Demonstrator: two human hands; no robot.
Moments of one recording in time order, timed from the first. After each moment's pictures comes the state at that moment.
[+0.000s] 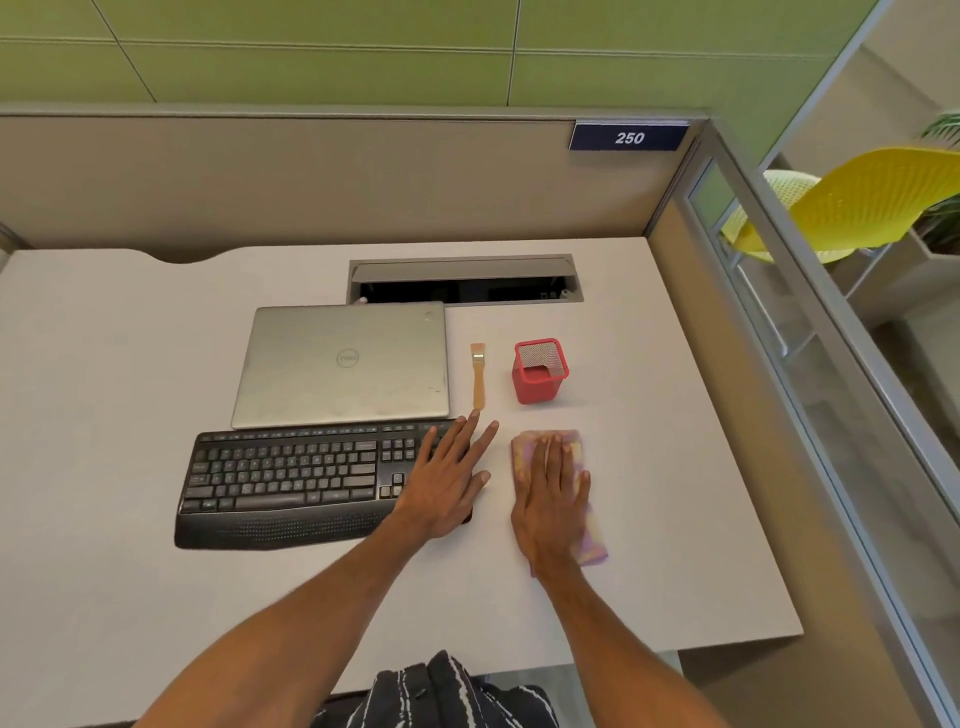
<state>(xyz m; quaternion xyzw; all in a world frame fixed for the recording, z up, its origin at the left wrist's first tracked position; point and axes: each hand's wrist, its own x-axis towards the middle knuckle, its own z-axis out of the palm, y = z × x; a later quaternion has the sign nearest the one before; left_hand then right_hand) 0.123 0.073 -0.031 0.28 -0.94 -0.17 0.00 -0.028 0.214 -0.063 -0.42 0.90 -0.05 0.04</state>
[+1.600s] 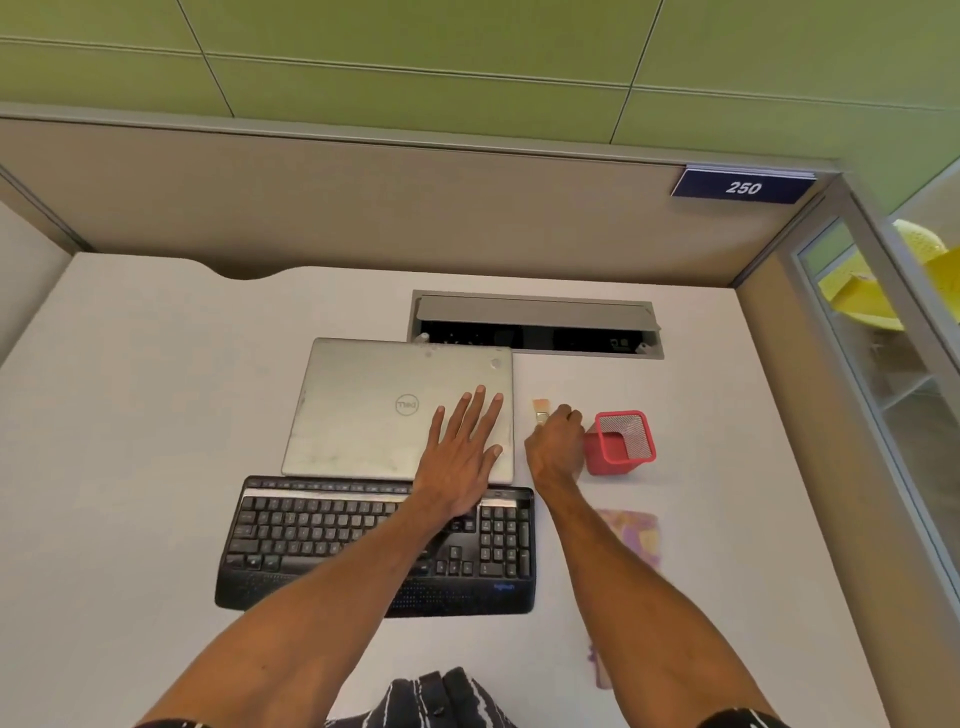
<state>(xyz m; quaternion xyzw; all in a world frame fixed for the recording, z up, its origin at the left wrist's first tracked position) 0.120 -0.072 -0.031 0.37 -0.91 -0.15 0.04 -0.053 -0.033 -0.028 -0.32 0.93 -0.13 0.13</state>
